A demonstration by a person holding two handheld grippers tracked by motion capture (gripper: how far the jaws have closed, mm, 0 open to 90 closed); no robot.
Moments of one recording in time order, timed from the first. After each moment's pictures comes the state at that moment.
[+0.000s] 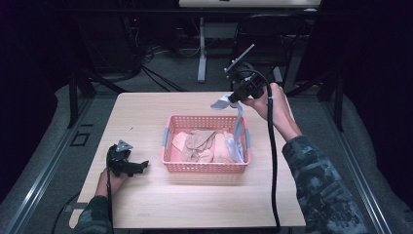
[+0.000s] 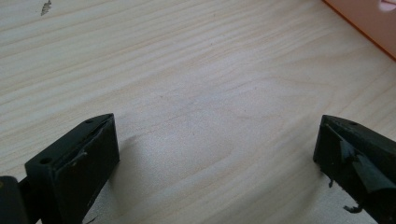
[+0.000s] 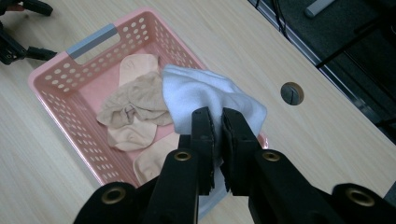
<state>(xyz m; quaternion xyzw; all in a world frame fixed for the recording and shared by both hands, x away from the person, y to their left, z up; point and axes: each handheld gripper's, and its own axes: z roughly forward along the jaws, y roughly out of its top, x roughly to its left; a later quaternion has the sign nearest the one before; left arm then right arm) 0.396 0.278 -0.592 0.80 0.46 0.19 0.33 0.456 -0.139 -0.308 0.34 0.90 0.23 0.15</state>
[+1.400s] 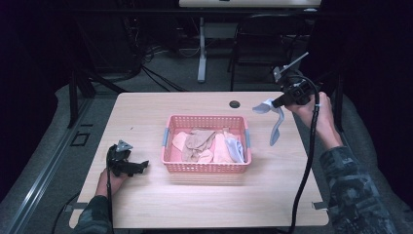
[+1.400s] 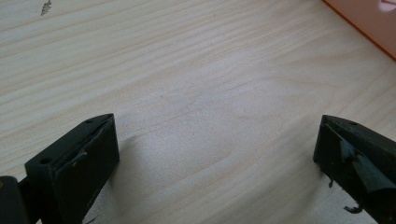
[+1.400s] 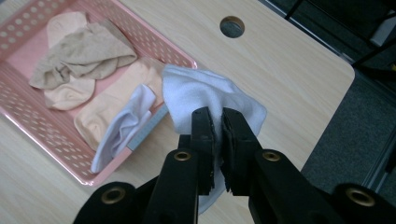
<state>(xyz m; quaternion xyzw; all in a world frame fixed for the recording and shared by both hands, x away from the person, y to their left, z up) 0.396 0.278 -0.592 0.80 0.46 0.19 0.33 0.451 -0.259 -0.328 0.44 0.86 0.21 0.15</state>
